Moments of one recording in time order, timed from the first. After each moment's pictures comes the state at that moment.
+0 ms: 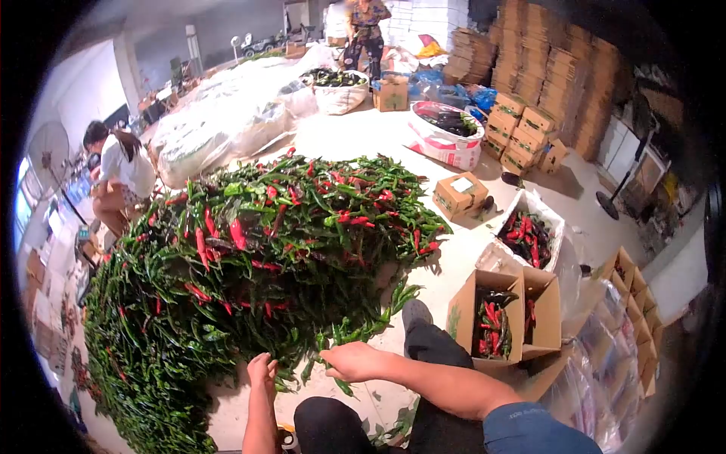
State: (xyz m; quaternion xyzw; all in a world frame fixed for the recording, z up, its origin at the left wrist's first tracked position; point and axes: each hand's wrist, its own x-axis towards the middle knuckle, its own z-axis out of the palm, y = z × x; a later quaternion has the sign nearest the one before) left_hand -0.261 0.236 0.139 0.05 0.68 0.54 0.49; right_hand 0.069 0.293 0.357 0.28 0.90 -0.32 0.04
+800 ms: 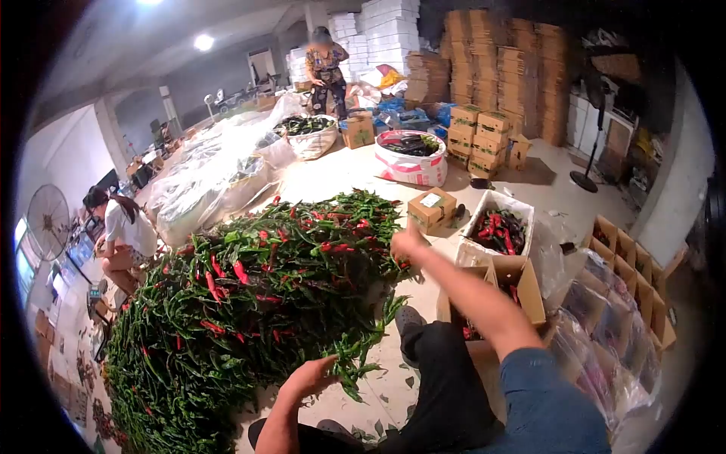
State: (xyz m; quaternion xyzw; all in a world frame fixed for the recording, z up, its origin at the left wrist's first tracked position) left_hand -0.092 0.209 0.410 0.74 0.56 -0.02 0.38; right_hand 0.263 0.486 0.414 0.65 0.54 -0.36 -0.40
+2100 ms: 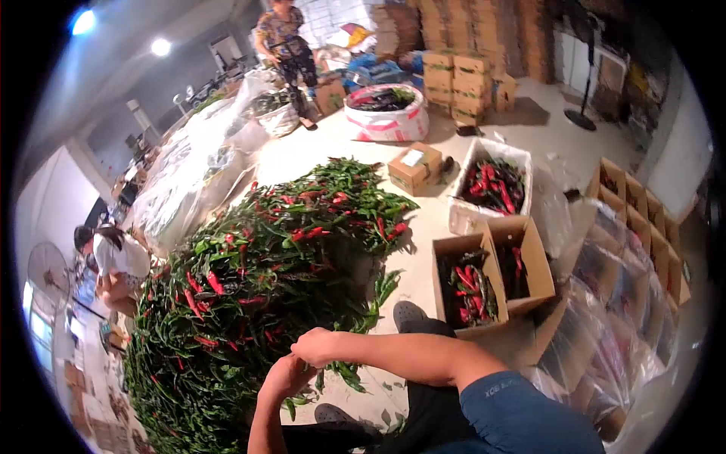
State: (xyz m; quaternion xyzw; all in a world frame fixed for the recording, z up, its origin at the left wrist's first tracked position) left_hand -0.079 0.255 0.390 0.80 0.54 0.00 0.27; right_hand 0.076 0.326 0.374 0.26 0.94 -0.23 0.03
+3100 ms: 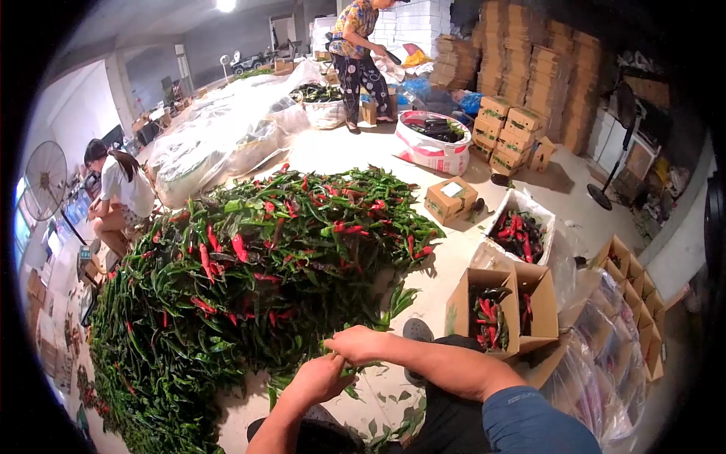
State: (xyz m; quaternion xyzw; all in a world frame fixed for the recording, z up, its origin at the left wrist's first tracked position) left_hand -0.082 0.224 0.420 0.83 0.49 0.02 0.27; right_hand 0.072 0.322 0.371 0.25 0.93 -0.25 0.08
